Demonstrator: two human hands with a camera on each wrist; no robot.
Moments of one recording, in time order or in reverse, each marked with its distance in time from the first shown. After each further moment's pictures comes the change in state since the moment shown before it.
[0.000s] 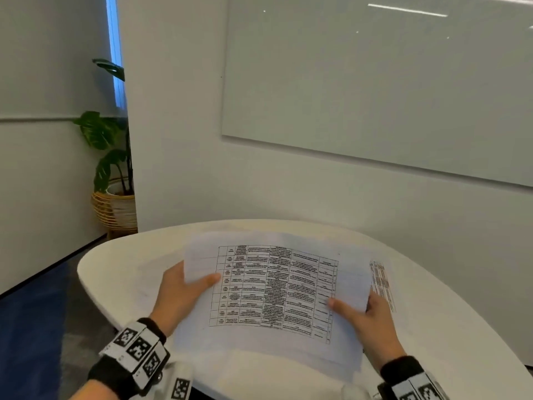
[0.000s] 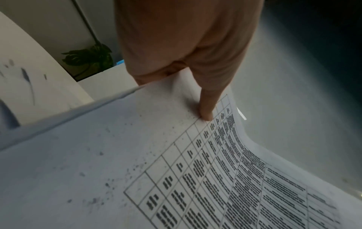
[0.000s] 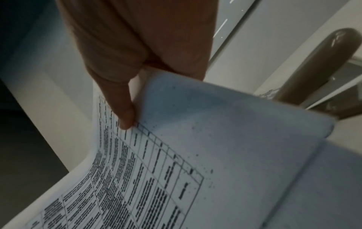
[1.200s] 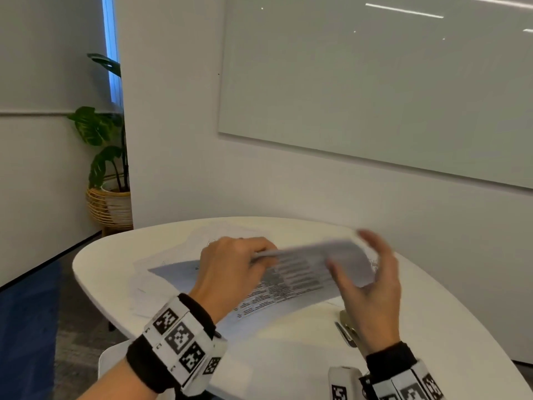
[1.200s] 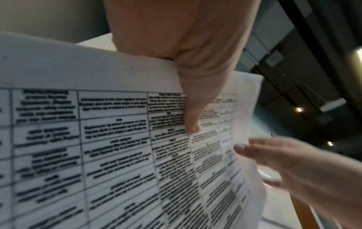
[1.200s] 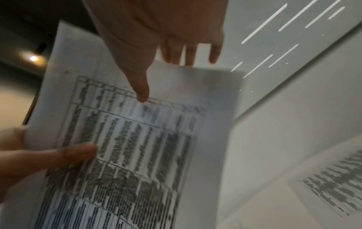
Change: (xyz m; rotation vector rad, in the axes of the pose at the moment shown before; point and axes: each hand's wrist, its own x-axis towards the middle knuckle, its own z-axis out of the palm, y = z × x) left_hand -0.027 0.080 0.051 0.646 -0.076 0.769; right_hand -0.017 -0.059 0.027 -0.423 0.331 -0.576
